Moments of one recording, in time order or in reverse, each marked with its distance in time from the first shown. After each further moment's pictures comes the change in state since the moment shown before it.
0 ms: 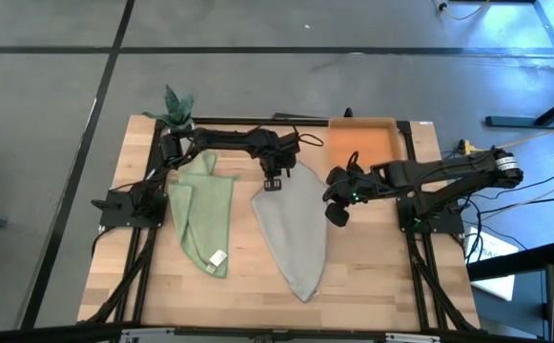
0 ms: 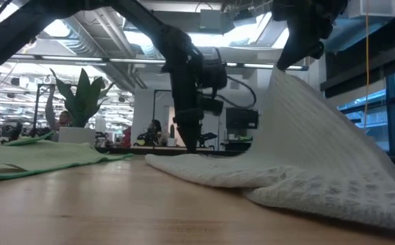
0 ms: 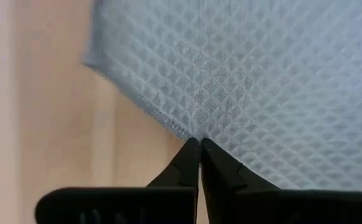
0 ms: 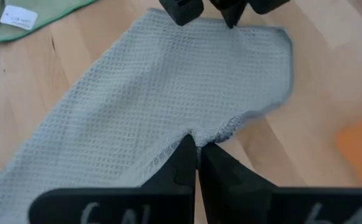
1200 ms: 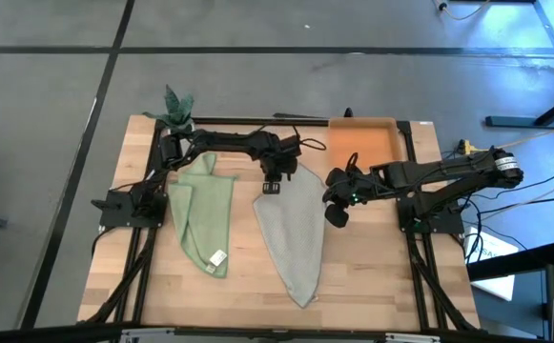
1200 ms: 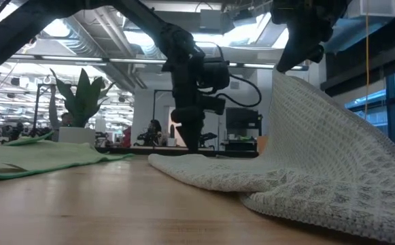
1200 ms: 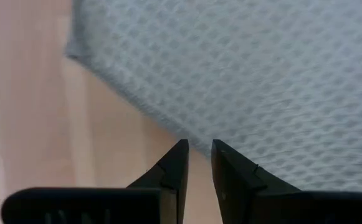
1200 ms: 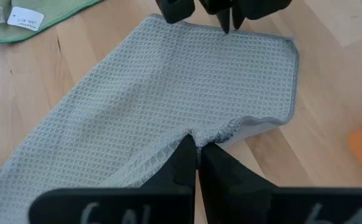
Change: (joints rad) left arm -0.020 0.014 0.005 -0.002 0.004 0.110; right arm 0.000 0.000 -0.034 0.046 -0.028 0.009
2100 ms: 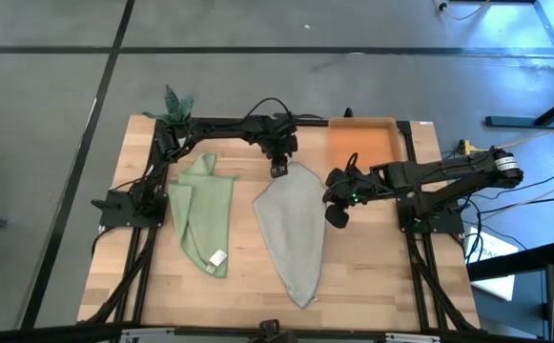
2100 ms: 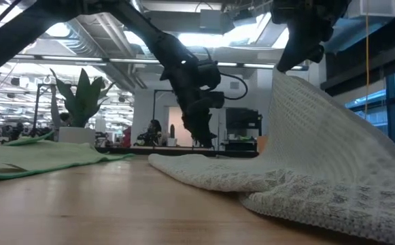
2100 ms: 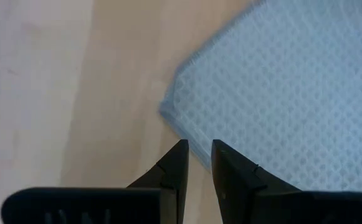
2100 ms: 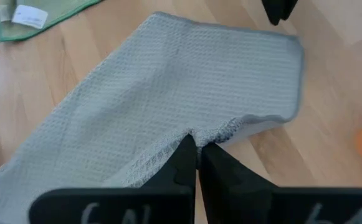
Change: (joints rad) left arm 0.132 -0.006 0.000 0.191 0.211 -0.106; right arm 0.000 0.000 0.000 0.000 -0.005 -0.001
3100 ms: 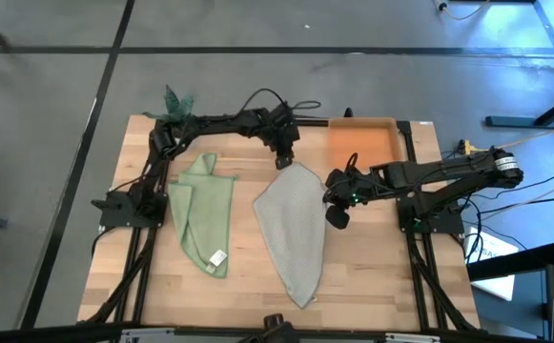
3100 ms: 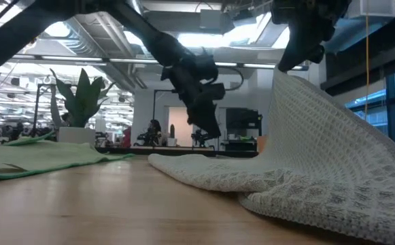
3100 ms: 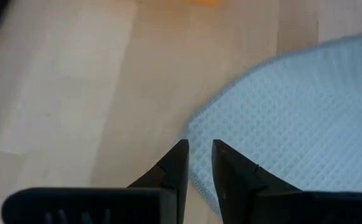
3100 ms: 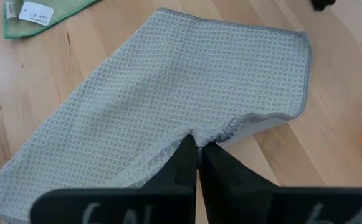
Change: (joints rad) left arm 0.029 -0.017 0.000 0.111 0.086 -0.057; right arm 0.000 0.000 0.000 -0.003 -0.032 -0.004
